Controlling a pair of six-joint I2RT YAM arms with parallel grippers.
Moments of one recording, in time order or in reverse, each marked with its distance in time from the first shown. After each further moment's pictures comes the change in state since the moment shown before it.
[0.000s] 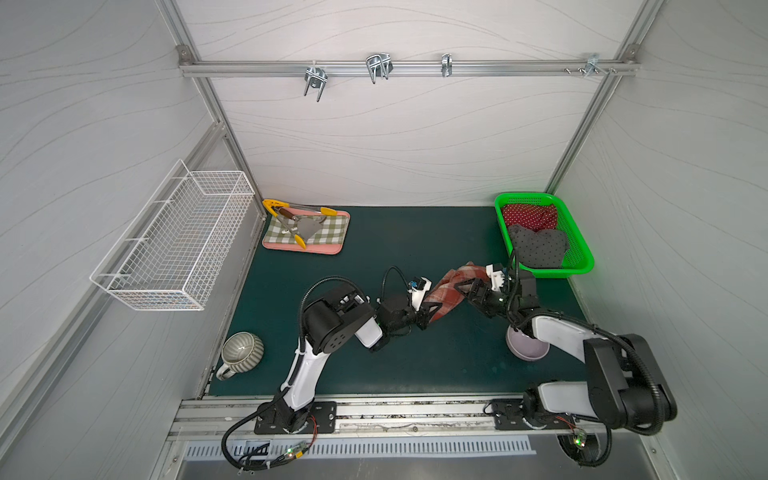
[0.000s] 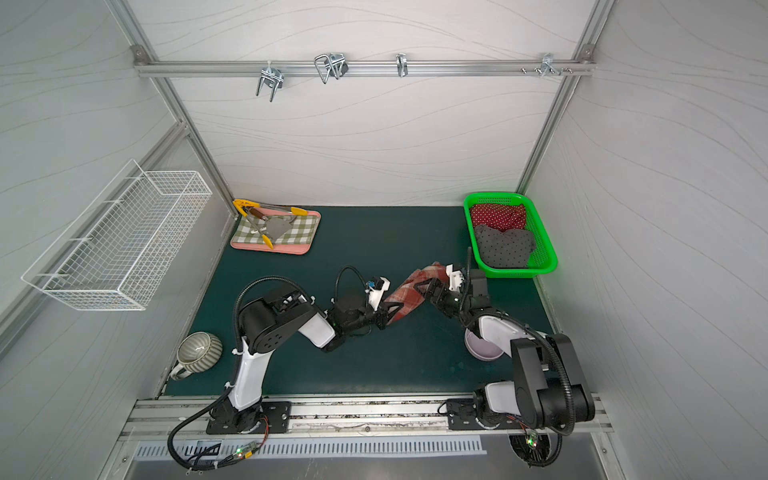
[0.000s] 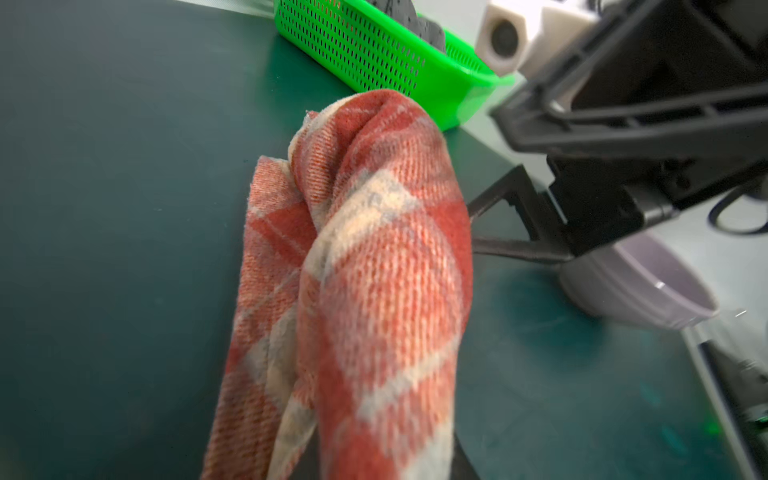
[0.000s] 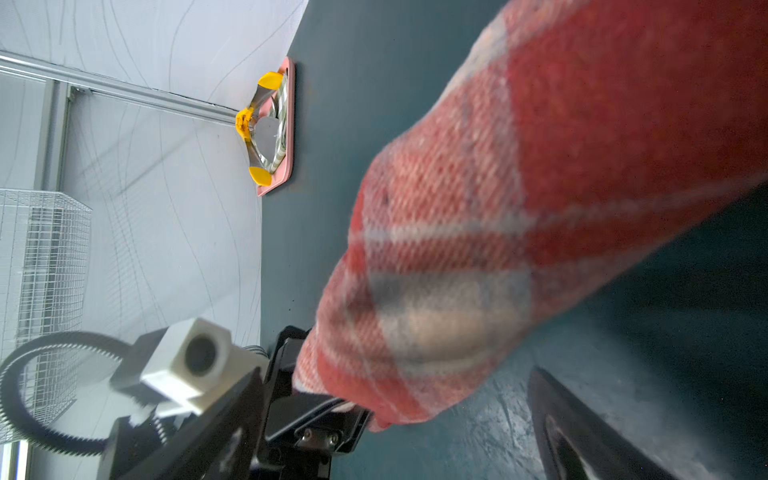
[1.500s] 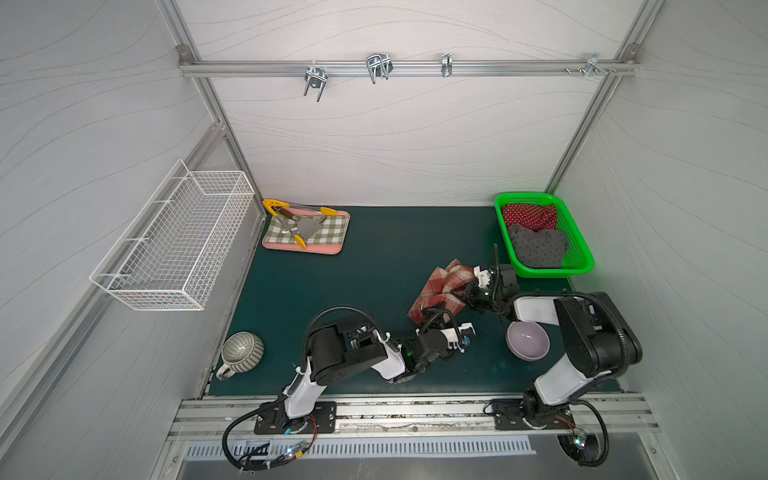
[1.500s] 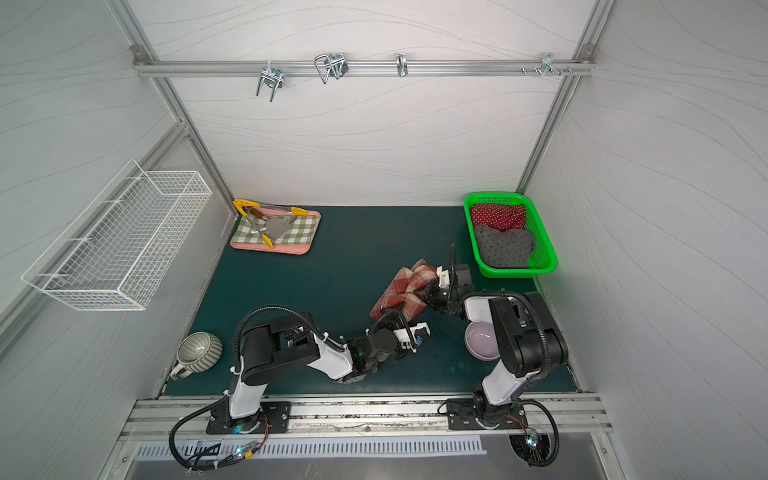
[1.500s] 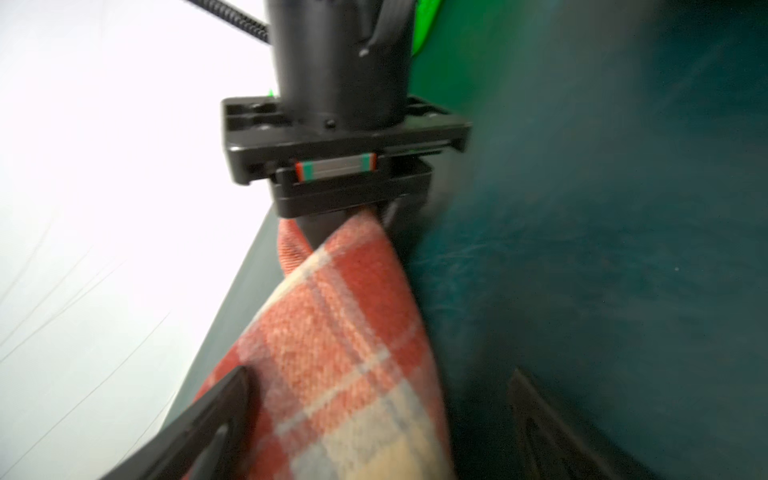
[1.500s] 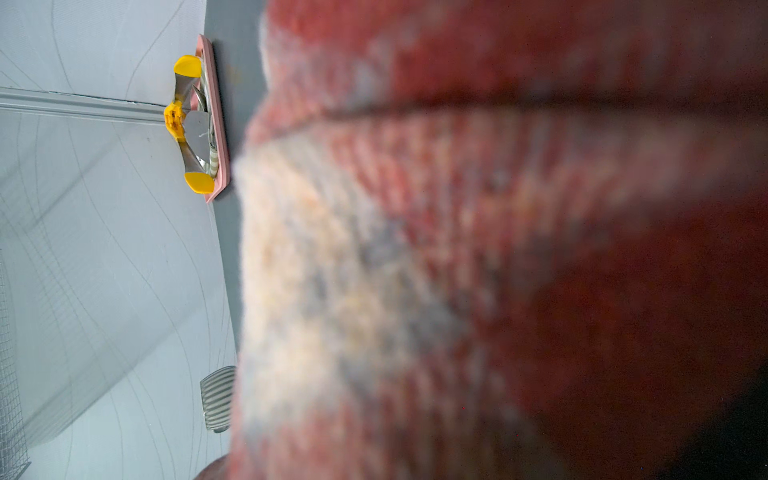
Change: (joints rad) left arm -0.389 -0.074 0.072 -0.225 -0.861 1.096; right arm 0.062 0.303 0.129 0.023 0.053 0.041
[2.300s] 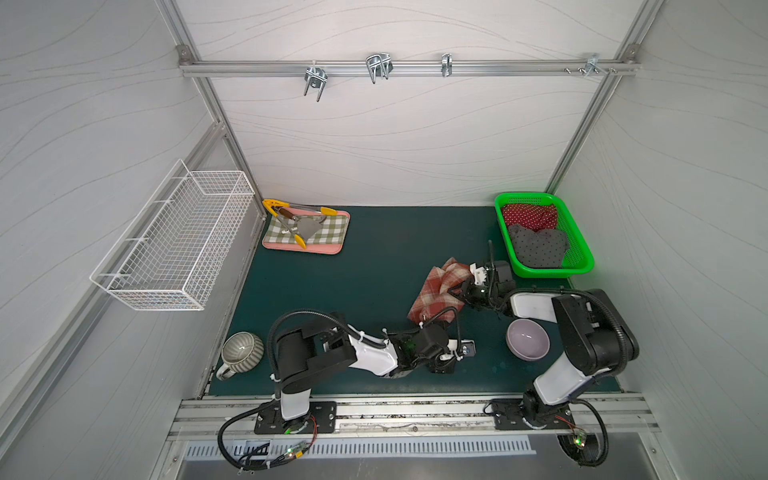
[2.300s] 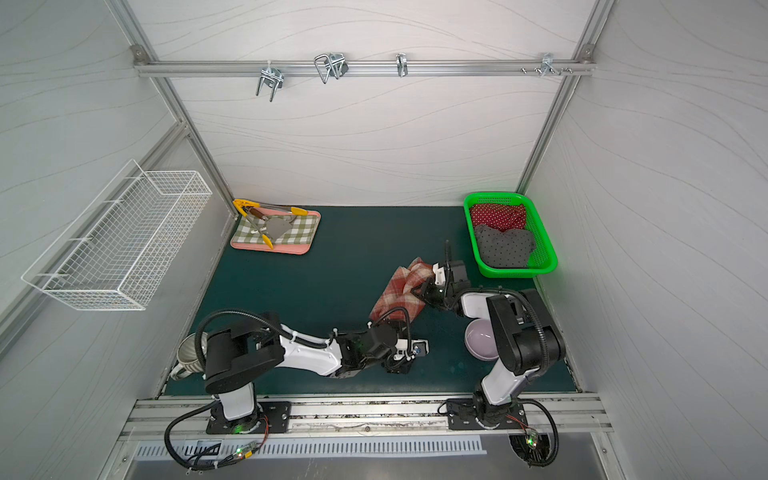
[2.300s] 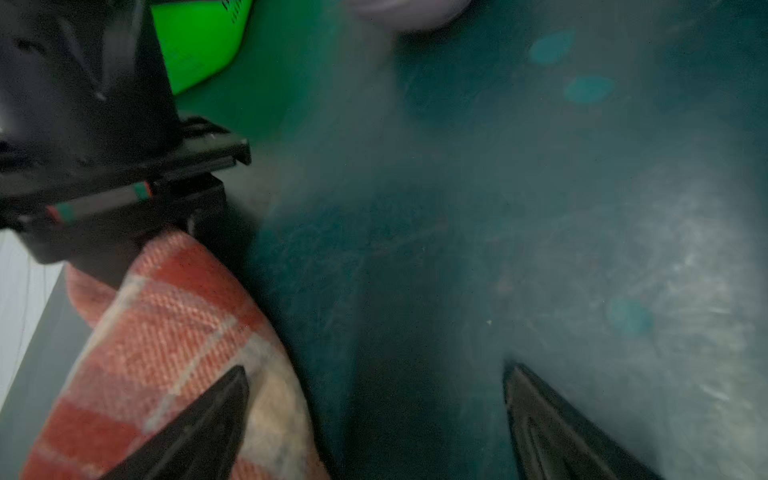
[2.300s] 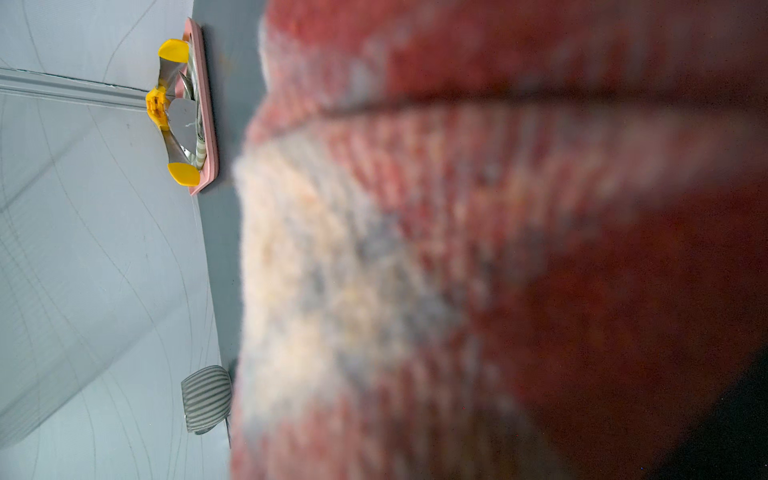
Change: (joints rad) left arm 0.003 -0.208 0.004 -0.497 0.418 -0.125; right arm 0.038 0.014 0.050 -0.055 0.038 -0.032
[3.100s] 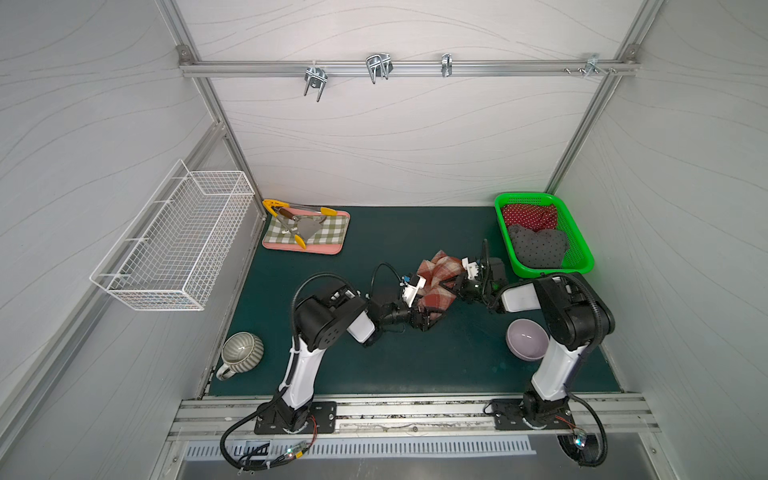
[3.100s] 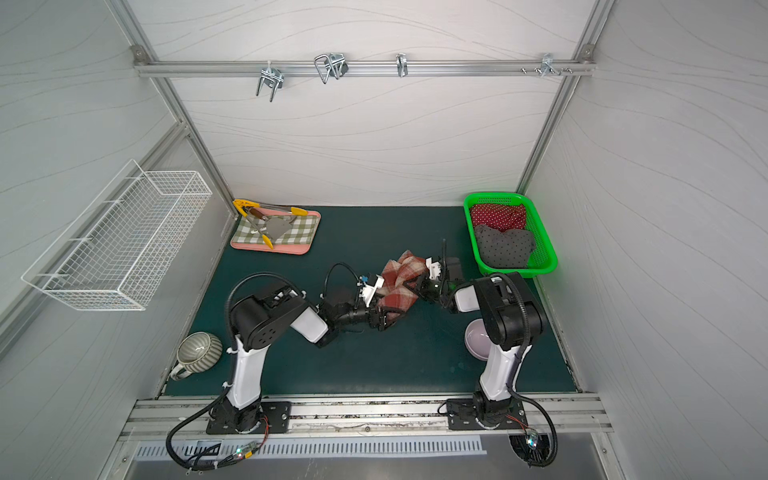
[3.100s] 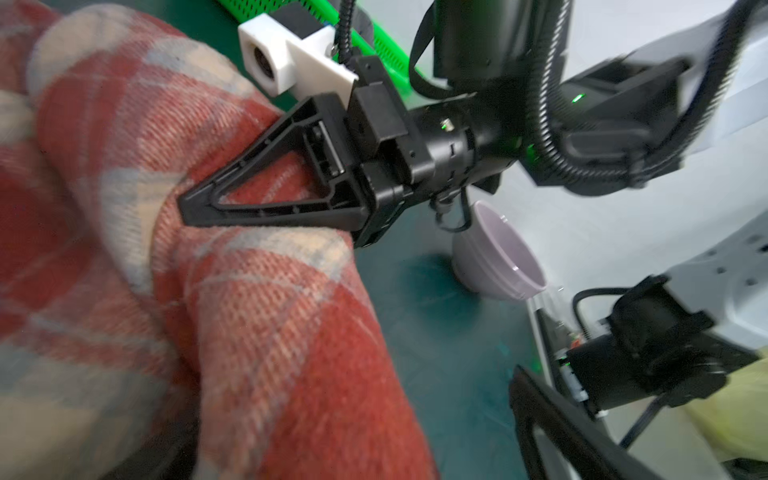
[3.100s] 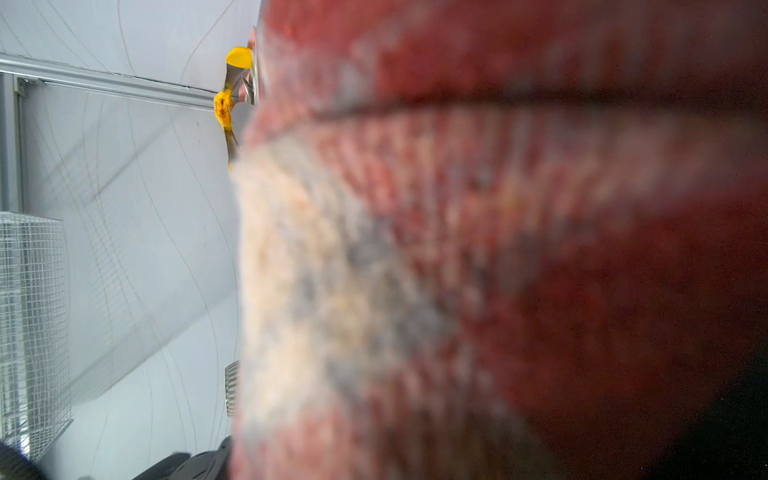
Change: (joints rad) left arm 0.464 0.143 -0.111 0.603 0.732 -1.013; right arm -0.002 0.178 0.053 0.252 -0.090 0.056
